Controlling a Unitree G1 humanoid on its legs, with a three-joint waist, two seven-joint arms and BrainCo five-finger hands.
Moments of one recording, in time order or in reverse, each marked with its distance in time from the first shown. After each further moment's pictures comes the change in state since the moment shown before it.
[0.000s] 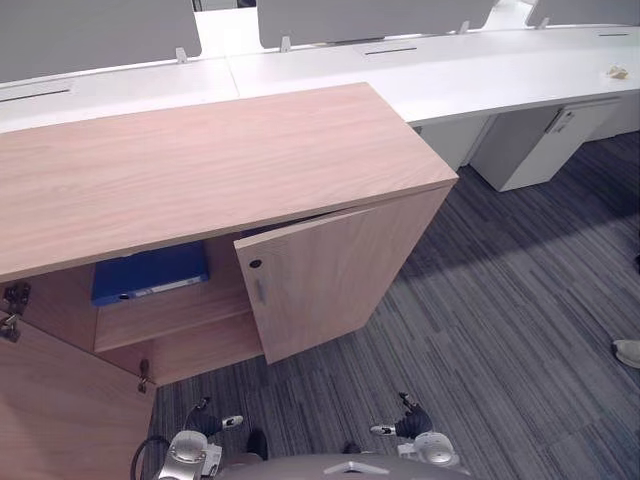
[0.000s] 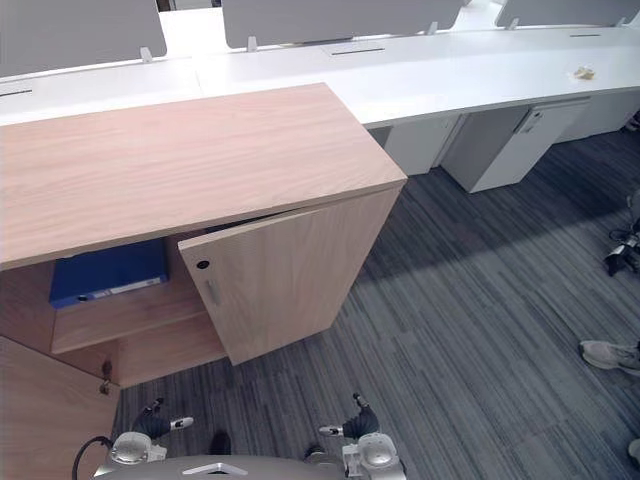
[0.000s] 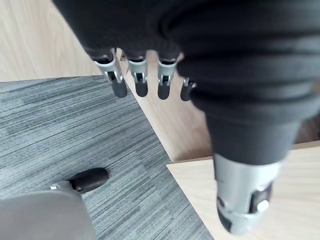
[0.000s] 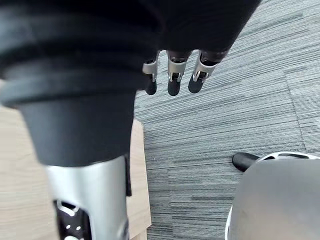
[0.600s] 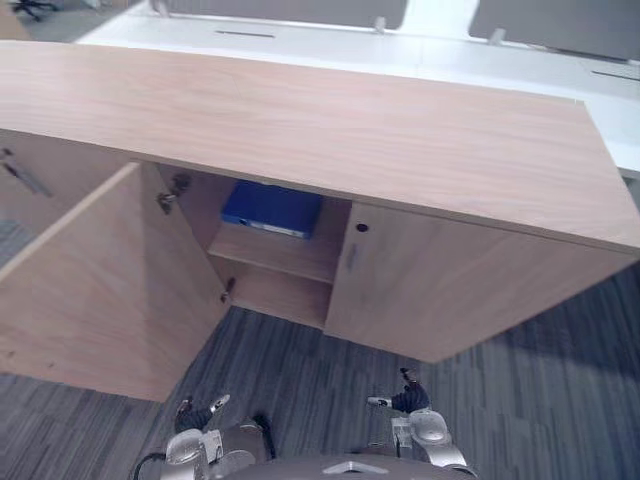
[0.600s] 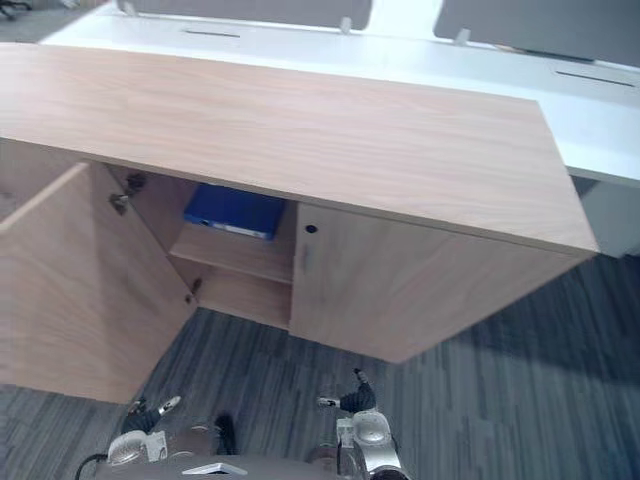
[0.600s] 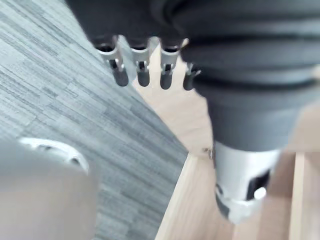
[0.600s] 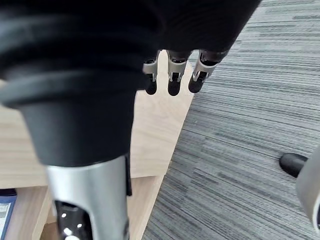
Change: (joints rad) left arm 0.040 -0.105 0.306 -0.111 -0.211 -0.009 0.075; right arm -0.049 0.064 -0.070 -0.084 0.013 0.014 -0.066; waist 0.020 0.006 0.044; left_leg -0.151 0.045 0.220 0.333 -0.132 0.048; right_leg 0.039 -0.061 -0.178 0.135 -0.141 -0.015
